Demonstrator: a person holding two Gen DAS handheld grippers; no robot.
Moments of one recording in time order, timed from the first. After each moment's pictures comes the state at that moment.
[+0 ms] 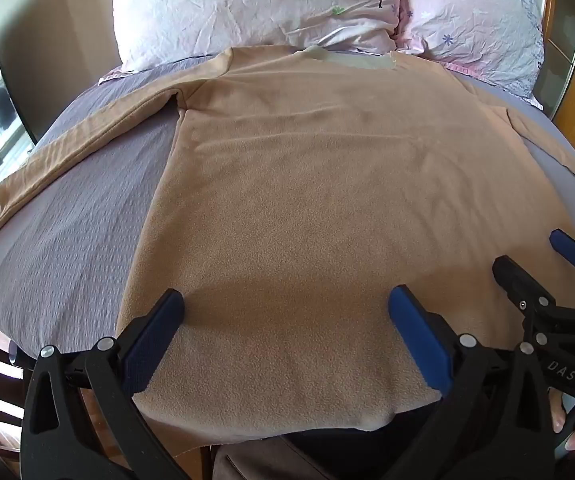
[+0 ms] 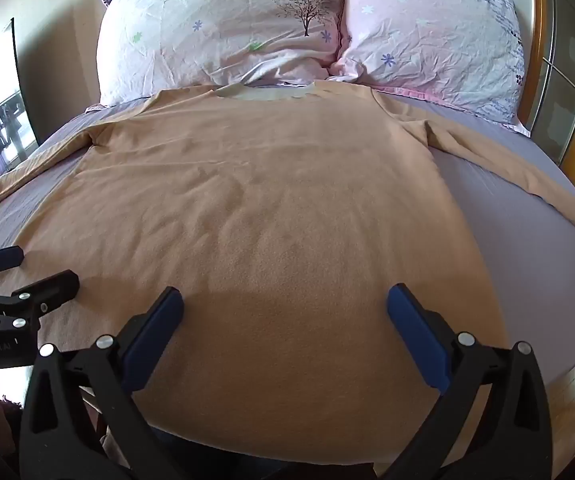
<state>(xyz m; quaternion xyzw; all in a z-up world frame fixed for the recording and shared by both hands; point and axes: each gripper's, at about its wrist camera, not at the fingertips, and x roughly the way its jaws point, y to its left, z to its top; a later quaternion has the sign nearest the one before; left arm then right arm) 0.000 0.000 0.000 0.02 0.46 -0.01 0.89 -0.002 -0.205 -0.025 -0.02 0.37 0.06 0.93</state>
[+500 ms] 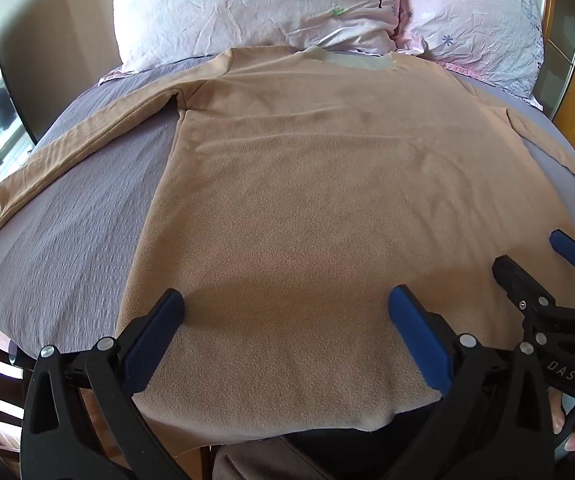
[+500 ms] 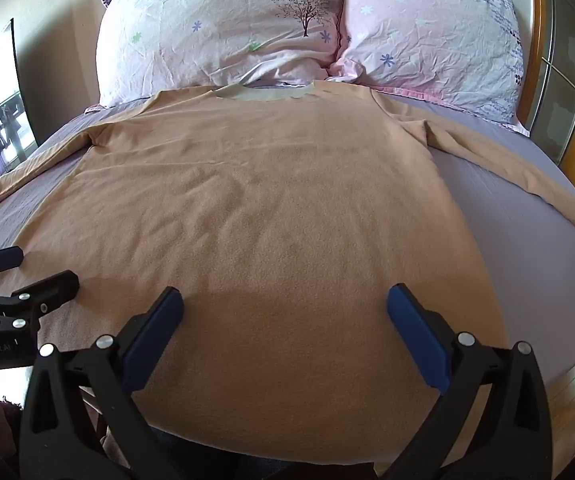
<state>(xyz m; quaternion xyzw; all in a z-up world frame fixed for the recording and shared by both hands) 0.000 0.000 0.000 0.02 0.46 -0.01 0.89 -0.002 -0.206 -0.026 -0.02 0.37 0.06 0.93</state>
